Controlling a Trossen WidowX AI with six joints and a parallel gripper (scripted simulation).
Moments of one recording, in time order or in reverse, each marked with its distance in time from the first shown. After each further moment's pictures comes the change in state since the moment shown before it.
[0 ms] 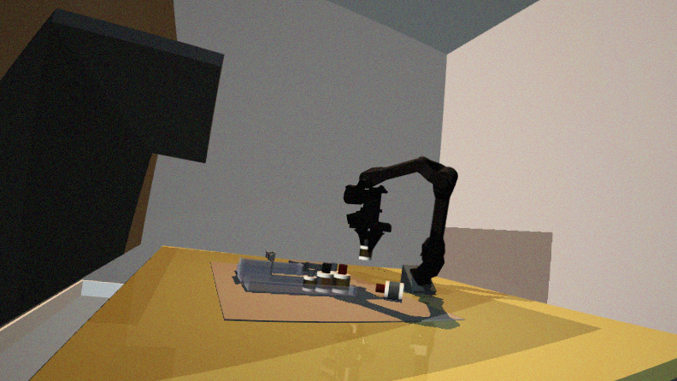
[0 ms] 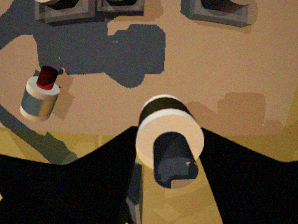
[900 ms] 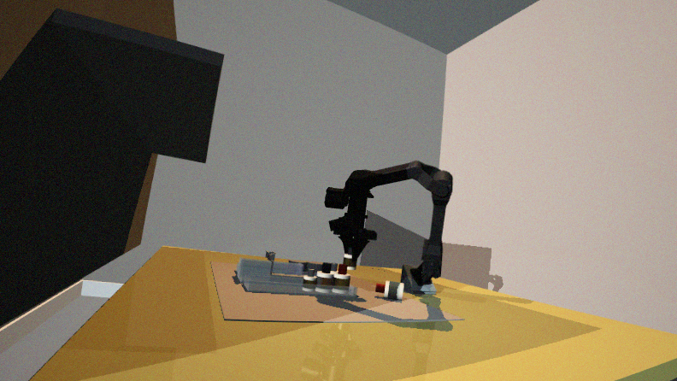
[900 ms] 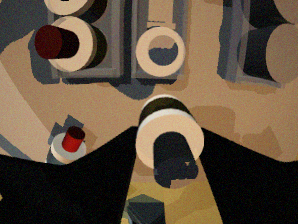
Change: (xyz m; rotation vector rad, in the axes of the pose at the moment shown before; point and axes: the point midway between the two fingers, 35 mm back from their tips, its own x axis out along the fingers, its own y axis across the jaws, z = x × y) arm 0.029 0.047 0.078 0.000 0.002 0.000
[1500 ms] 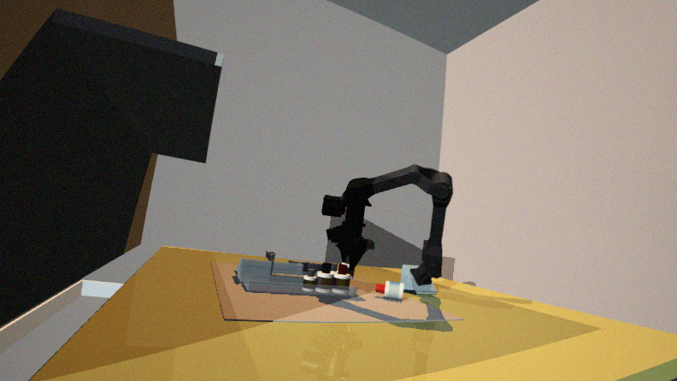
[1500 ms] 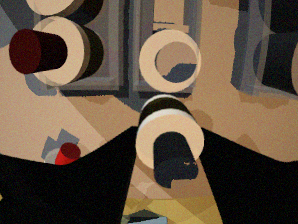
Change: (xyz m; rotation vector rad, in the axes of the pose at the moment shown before) arm 0.027 0.005 0.007 -0.001 -0.005 0.001
